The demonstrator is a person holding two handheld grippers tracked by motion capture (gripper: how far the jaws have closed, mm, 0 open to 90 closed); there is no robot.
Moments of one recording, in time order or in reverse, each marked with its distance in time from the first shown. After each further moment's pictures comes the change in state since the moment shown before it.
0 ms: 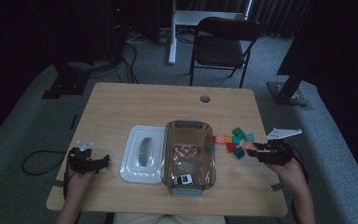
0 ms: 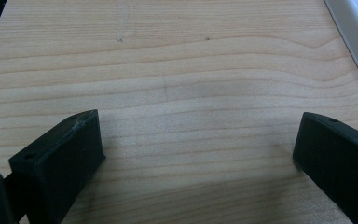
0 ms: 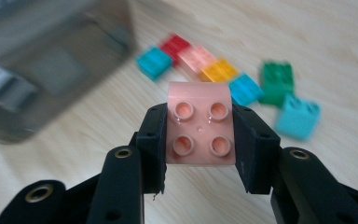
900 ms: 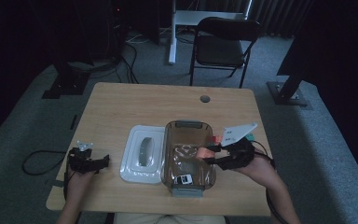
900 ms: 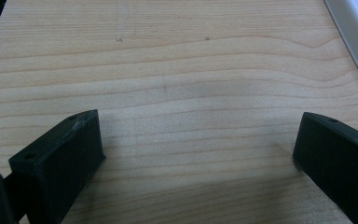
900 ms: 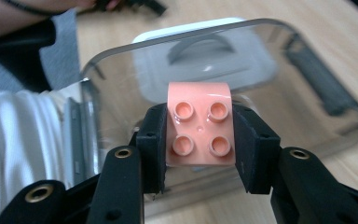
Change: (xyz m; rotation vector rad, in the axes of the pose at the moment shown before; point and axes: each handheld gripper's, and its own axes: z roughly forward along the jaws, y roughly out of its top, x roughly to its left) left arm 0.000 0.000 0.000 0.000 0.001 0.000; right arm 0.129 0.098 0.008 -0.010 0.323 -0.397
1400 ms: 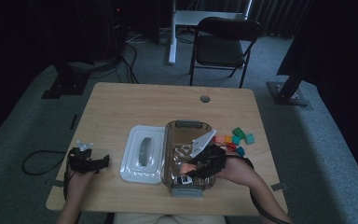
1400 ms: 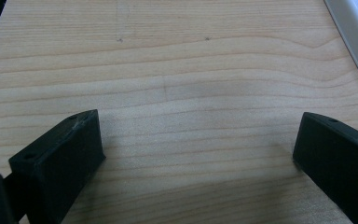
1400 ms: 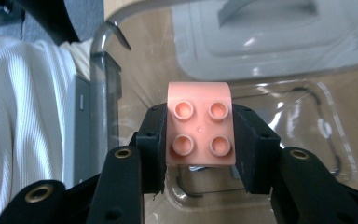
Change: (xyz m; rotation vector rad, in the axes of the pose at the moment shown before) left arm 0.000 0.000 0.000 0.000 0.000 0.000; right arm 0.012 0.014 0.073 0.230 0.155 -0.077
